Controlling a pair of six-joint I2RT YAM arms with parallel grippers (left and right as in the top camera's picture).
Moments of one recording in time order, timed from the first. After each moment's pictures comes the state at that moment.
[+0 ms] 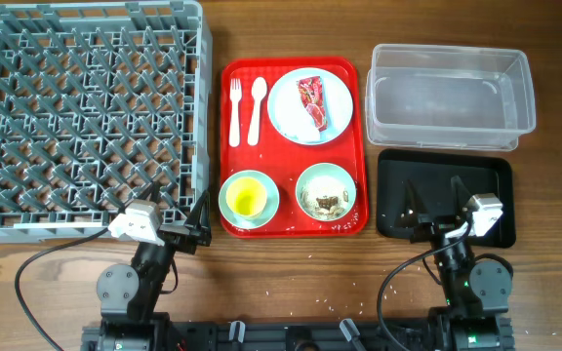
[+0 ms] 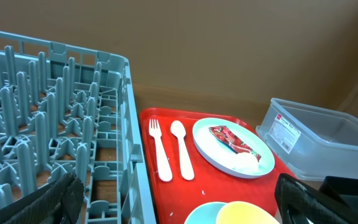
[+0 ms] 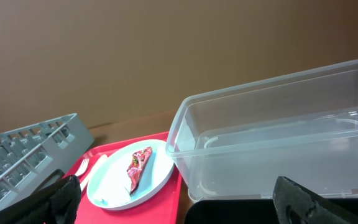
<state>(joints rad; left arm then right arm) -0.04 0.01 0.01 -0.05 0.23 -0.28 0.04 0.01 0.01 0.00 -0.11 0.31</state>
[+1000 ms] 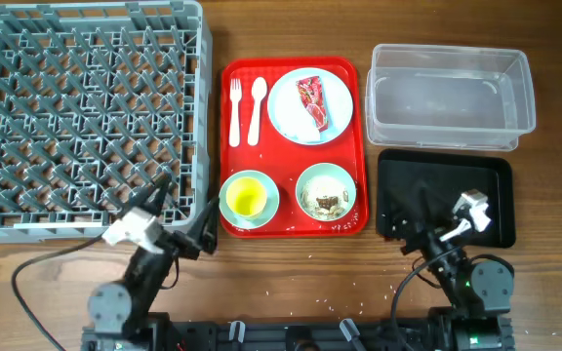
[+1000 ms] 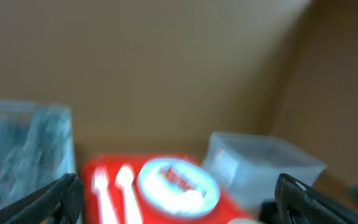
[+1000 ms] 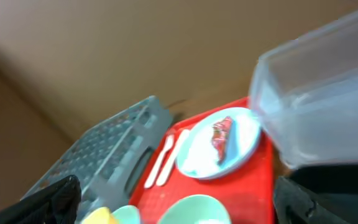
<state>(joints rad) -0.04 0.02 0.01 0.22 0.41 -0.36 0.04 0.02 0.03 -0.01 -0.40 0.61</state>
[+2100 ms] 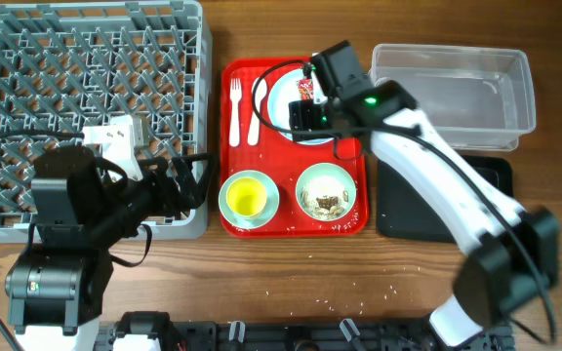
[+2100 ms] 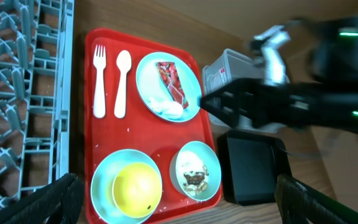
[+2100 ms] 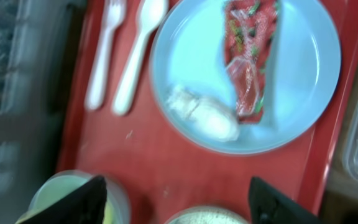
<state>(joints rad) -0.04 0.84 1.06 -0.85 0.46 -0.38 0.51 1.79 1.48 -0.76 -0.05 0.33</state>
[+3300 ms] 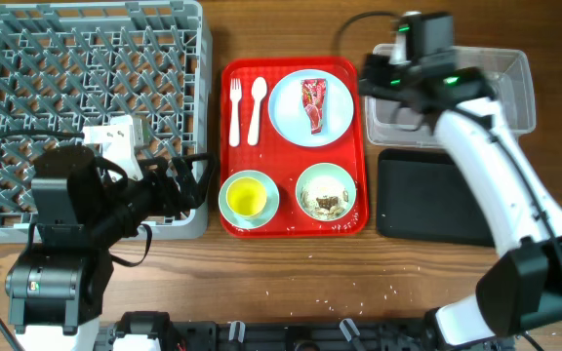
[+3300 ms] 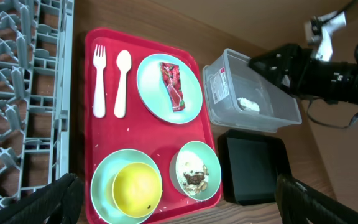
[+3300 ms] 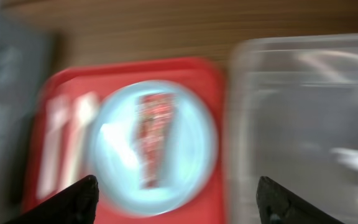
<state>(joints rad) -0.04 0.84 1.06 -0.85 0.46 -0.38 0.28 1.68 1.45 -0.65 -0.01 0.30</state>
